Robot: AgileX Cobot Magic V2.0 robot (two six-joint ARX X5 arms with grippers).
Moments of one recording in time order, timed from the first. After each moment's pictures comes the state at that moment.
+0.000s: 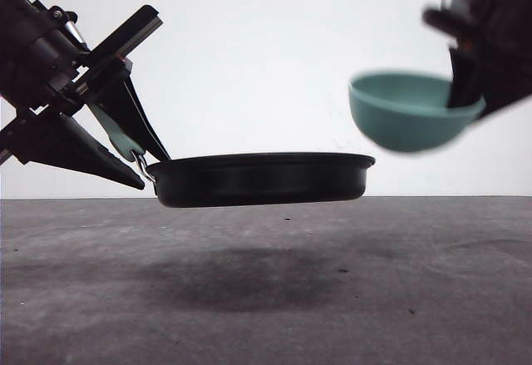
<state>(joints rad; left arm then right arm) -0.53 1.20 0.66 -0.17 0.25 -0.81 0.21 1.32 1.06 -0.59 -0.36 0.25</state>
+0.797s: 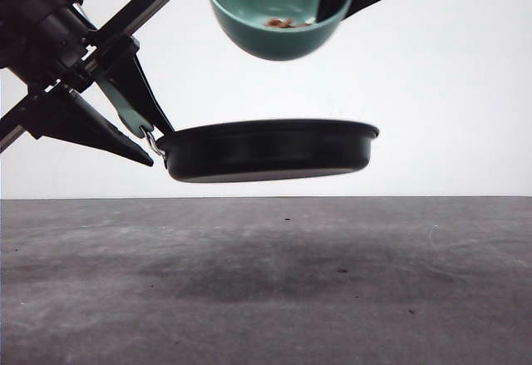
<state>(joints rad) -0.53 1.20 0.73 -0.22 0.27 -0.82 0.76 1.23 1.06 -0.35 0.28 0.27</state>
